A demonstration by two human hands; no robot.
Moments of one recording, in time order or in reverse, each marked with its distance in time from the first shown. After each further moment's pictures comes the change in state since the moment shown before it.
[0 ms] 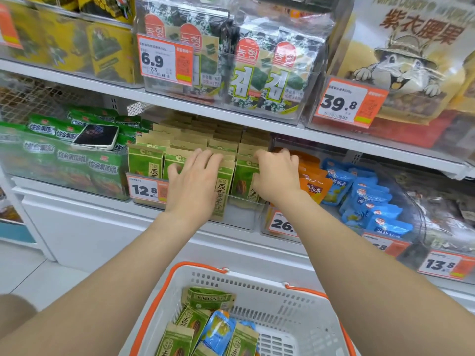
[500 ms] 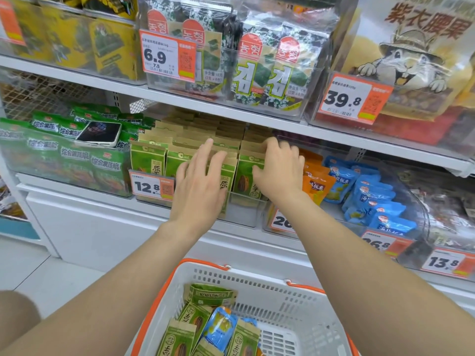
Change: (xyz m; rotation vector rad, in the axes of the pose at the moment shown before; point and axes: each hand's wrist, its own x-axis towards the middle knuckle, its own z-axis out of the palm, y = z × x) left_hand -0.017 0.000 0.014 -0.149 0.163 0.091; right_hand -0.001 -0.005 0.007 0.136 0.150 0.116
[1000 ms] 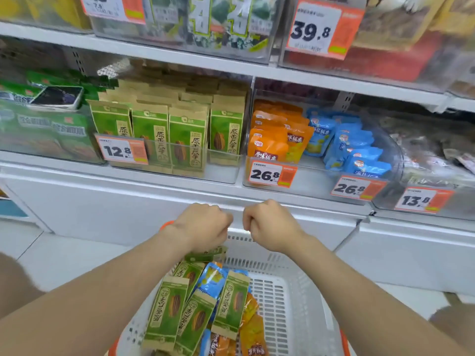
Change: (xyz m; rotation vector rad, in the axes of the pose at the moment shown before) left_hand -0.085 0.038 0.056 0.163 -0.815 0.384; right_hand -0.161 0.082 0.026 0.129 -0.658 -0.217
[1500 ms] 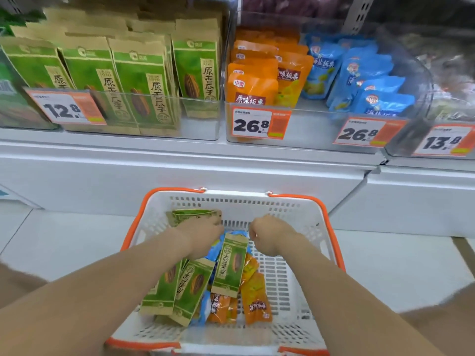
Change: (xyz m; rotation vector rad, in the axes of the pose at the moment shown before) left_hand 0.007 0.033 0.121 0.020 -0.580 0.133; right_hand -0.025 0.062 0.139 0.038 -0.452 0.217
